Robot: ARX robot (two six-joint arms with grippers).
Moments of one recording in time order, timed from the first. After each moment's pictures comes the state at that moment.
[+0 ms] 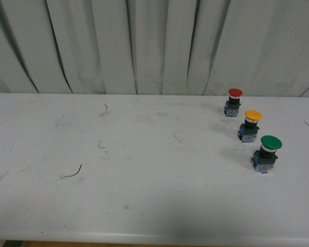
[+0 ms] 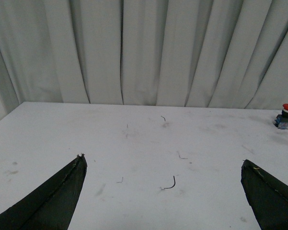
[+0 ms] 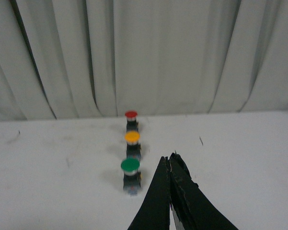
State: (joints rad) left arm 0.00 0.01 0.01 0.00 0.00 -0.01; right arm 0.00 0.41 0.03 0.37 0.00 0.01
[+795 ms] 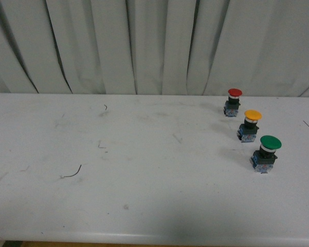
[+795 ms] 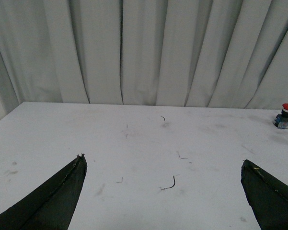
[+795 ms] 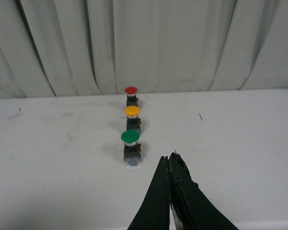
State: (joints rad) left arm 0.00 0.01 0.01 0.00 0.00 -0.01; right arm 0.00 0.11 0.01 0.08 0.00 0.01
